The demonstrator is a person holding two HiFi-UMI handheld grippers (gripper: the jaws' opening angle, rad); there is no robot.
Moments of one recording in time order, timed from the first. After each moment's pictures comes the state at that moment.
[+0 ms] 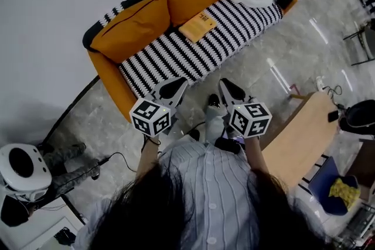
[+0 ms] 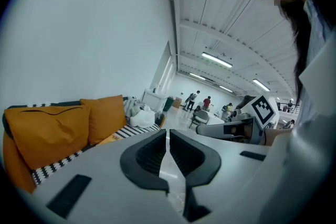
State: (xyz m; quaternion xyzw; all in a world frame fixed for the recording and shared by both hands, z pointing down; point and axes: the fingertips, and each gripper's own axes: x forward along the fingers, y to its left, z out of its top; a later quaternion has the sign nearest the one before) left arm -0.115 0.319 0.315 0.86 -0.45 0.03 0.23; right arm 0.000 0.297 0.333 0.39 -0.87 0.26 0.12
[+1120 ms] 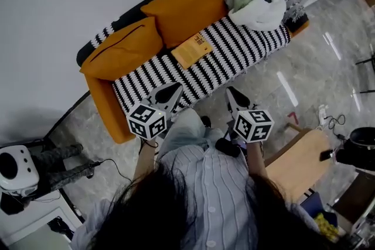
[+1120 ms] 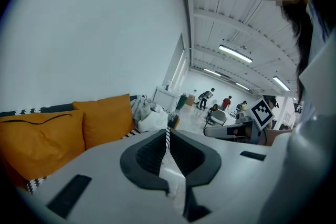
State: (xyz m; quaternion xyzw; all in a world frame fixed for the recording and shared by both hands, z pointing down) left arm -0.065 0.120 0.328 0.82 -0.51 0.05 0.26; right arm 0.091 0.083 0.365 0.37 -0.87 0.30 0.14
